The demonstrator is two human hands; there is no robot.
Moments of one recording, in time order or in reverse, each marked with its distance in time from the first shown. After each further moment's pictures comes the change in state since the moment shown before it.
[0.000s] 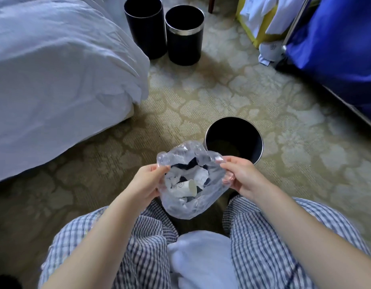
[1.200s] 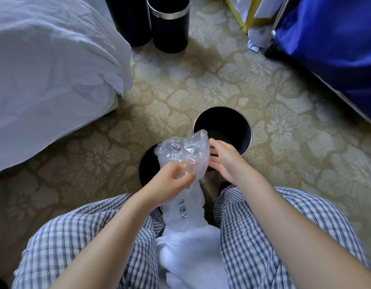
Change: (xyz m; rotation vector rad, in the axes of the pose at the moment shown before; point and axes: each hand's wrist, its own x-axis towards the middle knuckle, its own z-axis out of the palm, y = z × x) left_hand -0.013 0.001 0.056 0.640 -0.313 0.511; right_hand 0.023 -0.008 0.001 0.123 -0.013 0.001
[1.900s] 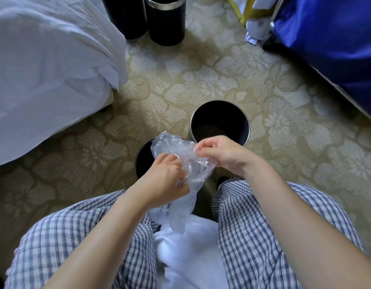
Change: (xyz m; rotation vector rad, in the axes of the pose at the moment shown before) left_hand 0.005 -0.028 -0.003 0.705 0.000 0.448; right_hand -0.016 -0.016 -0.010 -0.494 -0.325 -0.082
